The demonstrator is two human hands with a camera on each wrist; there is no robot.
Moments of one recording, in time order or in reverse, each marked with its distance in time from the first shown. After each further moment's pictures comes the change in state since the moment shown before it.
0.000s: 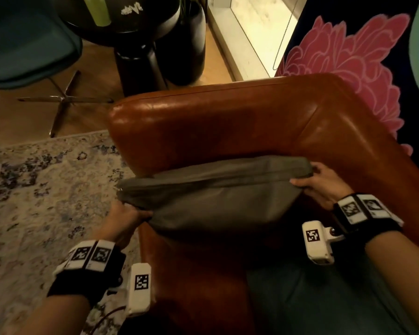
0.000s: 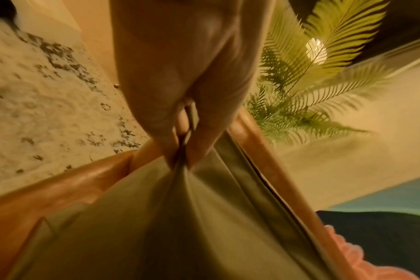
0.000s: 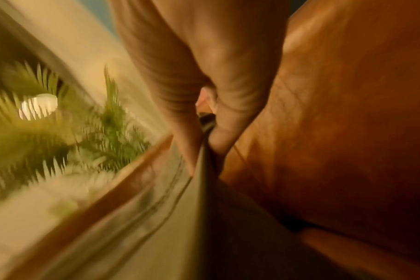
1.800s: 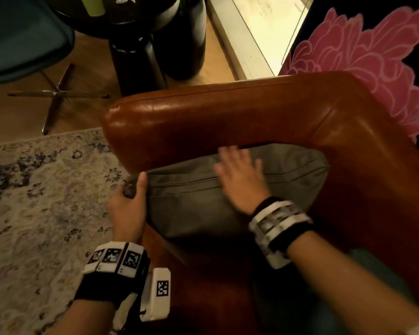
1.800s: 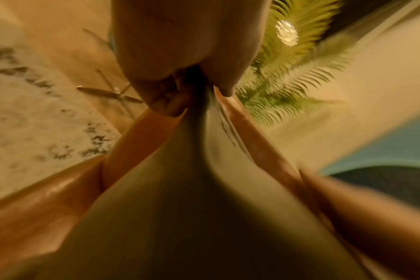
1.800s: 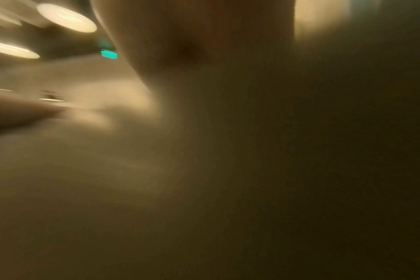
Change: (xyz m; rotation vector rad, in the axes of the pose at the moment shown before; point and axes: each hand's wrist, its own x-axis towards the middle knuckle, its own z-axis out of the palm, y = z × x) left_hand 0.043 0.008 0.023 0.193 0.331 0.265; right_hand -0.004 0.017 0.161 -1.439 -0.158 -0.504
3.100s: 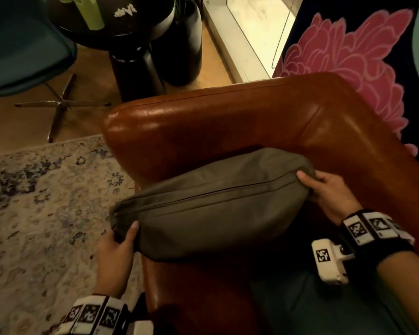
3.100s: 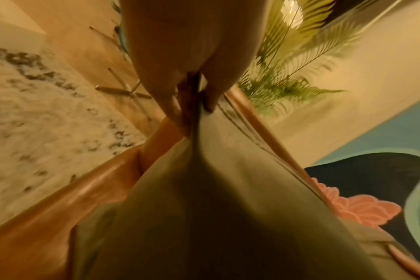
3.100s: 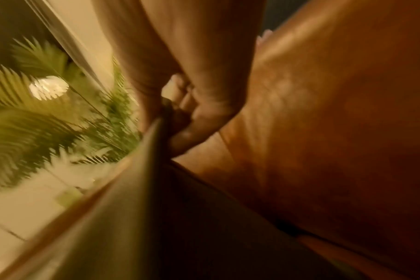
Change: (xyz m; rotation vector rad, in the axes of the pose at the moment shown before) left_hand -0.066 -0.031 -0.052 -0.059 -0.117 -0.080; right_hand -0.069 0.155 -0.029 1.451 0.184 0.373
